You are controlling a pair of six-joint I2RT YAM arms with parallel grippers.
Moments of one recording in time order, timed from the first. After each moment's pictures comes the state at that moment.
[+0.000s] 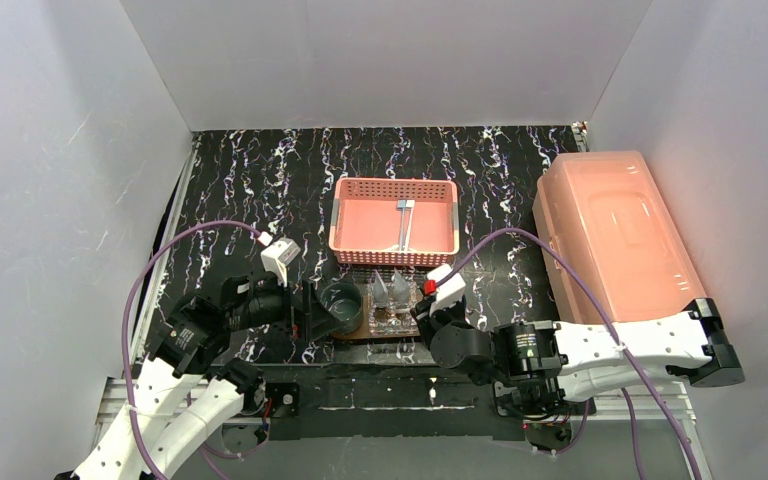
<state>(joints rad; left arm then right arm) -0.52 0.54 0.79 -0.86 0.48 -0.42 1.64 0.97 0.80 -0.44 0.92 0.56</state>
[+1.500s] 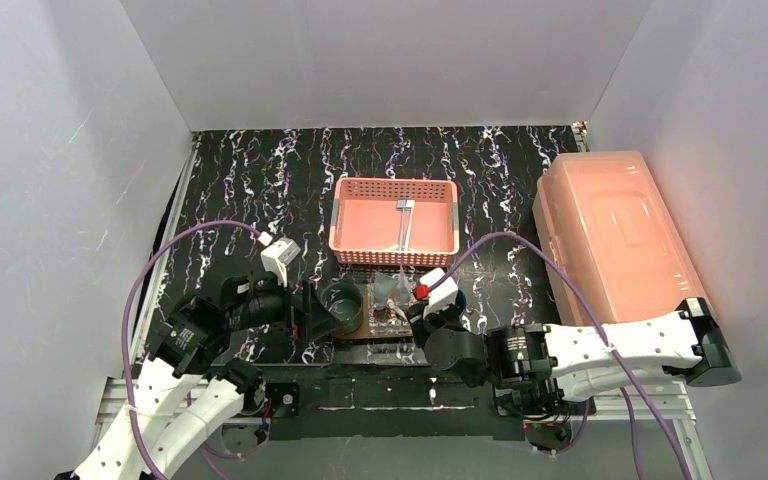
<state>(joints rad) -0.52 0.54 0.79 -0.86 0.48 -0.42 1.64 1.00 0.75 -0.35 0.94 0.52</state>
